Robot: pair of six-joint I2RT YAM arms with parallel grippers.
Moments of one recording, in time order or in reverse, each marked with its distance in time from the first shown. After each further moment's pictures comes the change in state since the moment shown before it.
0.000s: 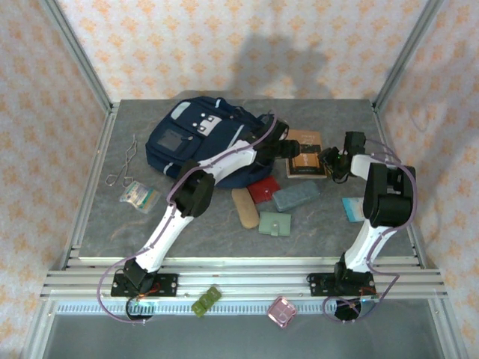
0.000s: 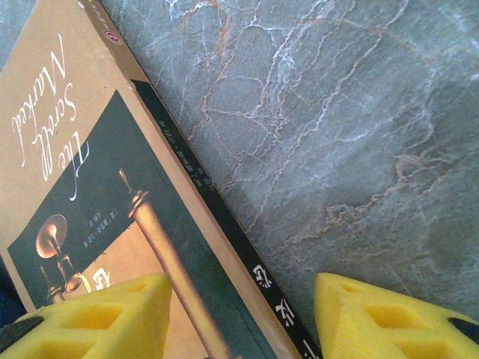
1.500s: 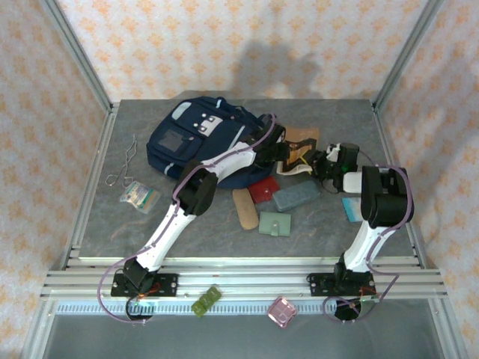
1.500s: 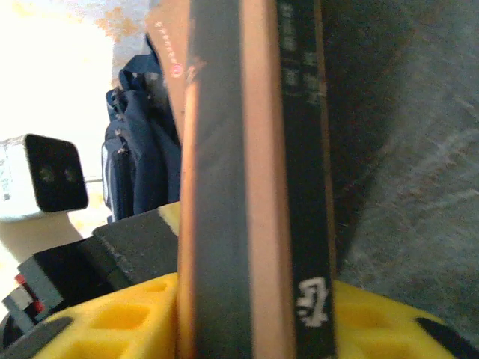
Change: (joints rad) left arm 0.020 0.064 0.017 0.010 0.024 -0.008; right arm 0.054 -0.011 -0.256 0.600 -0.419 0.266
